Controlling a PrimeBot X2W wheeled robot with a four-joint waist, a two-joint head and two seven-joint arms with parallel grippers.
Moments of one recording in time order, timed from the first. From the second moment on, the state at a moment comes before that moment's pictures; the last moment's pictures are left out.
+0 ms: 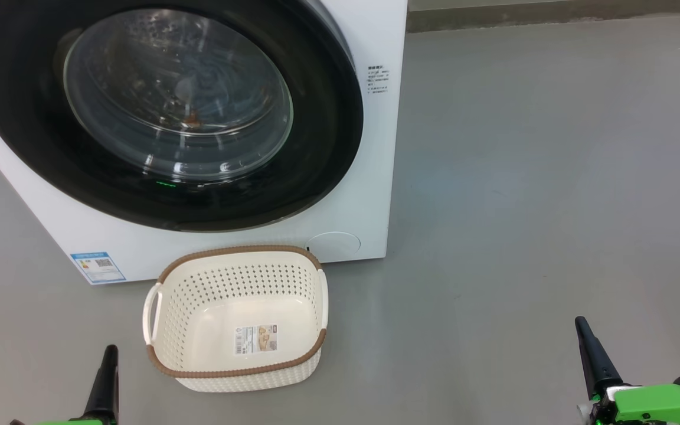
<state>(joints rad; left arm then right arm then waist) -0.03 0.03 0.07 0.25 -1.48 -0.10 0.08 -0.05 -0.04 -0.12 0.28 1.48 0.13 0.08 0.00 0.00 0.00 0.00</state>
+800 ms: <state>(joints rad) -0.07 0.03 0.08 0.26 -1.61 -0.12 0.11 -0.07 -0.04 -0.14 0.28 1.60 0.13 0.11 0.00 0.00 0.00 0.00</state>
